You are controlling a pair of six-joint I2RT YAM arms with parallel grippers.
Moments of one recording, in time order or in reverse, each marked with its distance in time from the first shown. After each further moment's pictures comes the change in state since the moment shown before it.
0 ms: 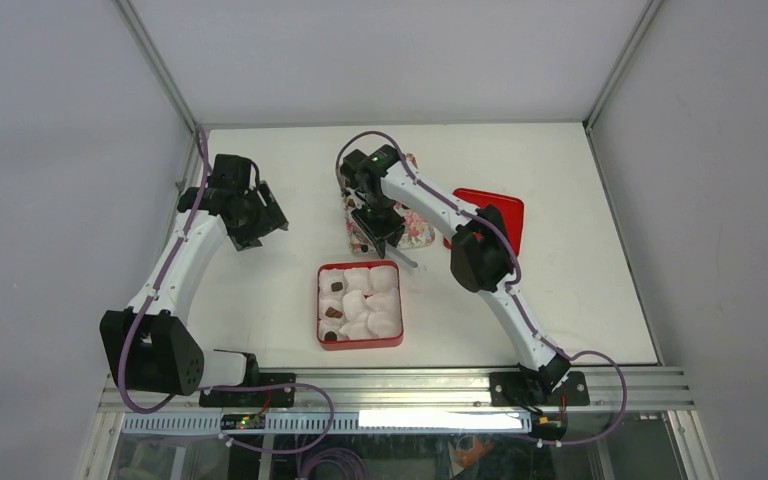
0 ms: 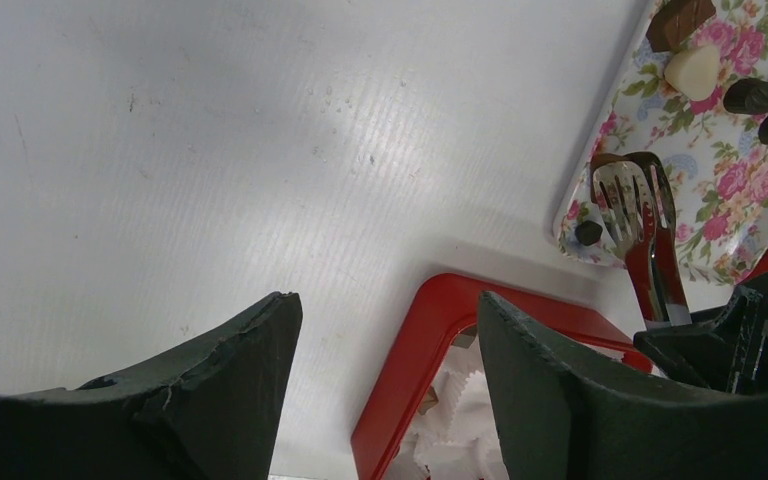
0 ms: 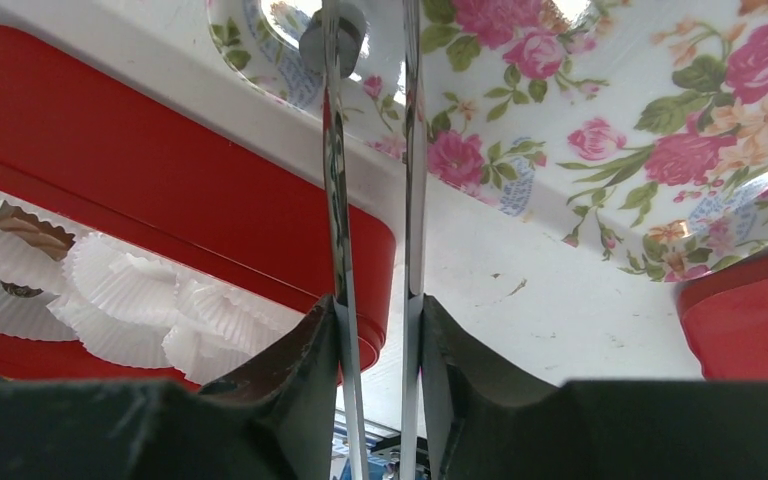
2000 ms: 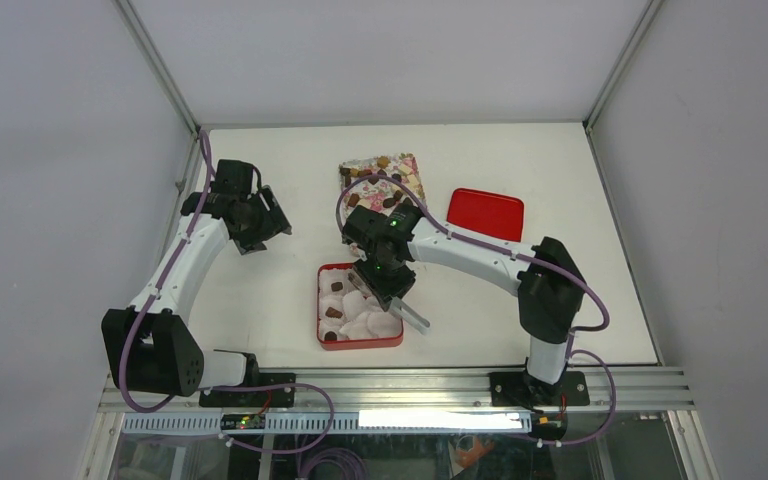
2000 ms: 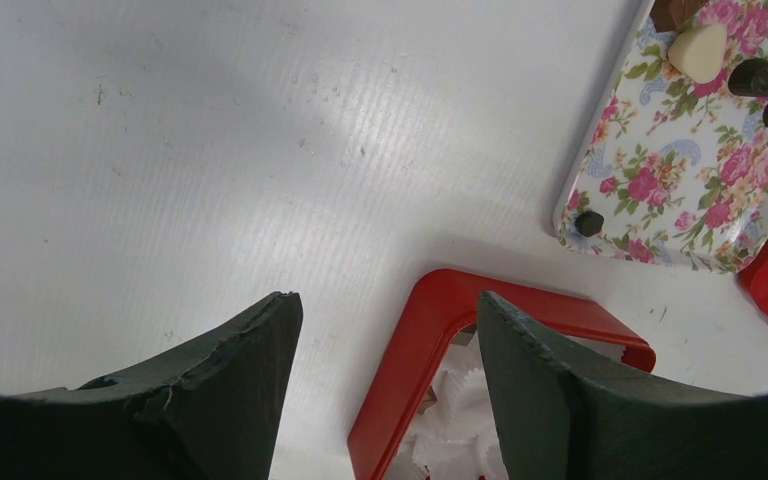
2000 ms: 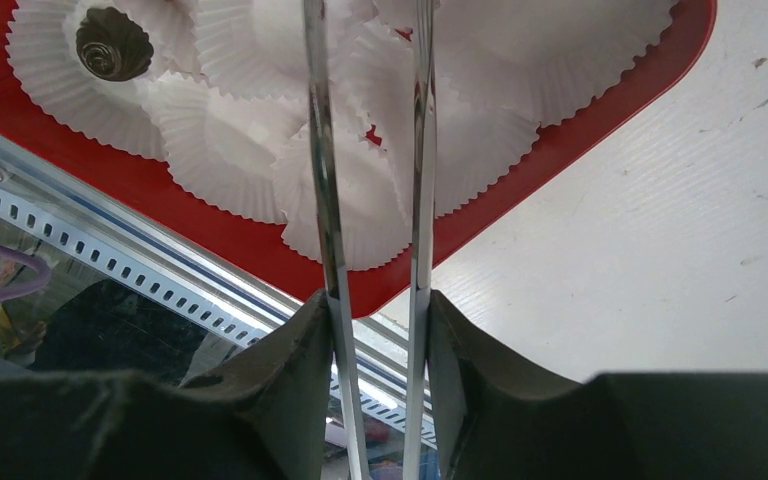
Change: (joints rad) left arm 0.000 -0.003 -0.051 0.043 0.042 0.001; right arm 0.249 -0.583 -0.769 0.337 0.000 0.211
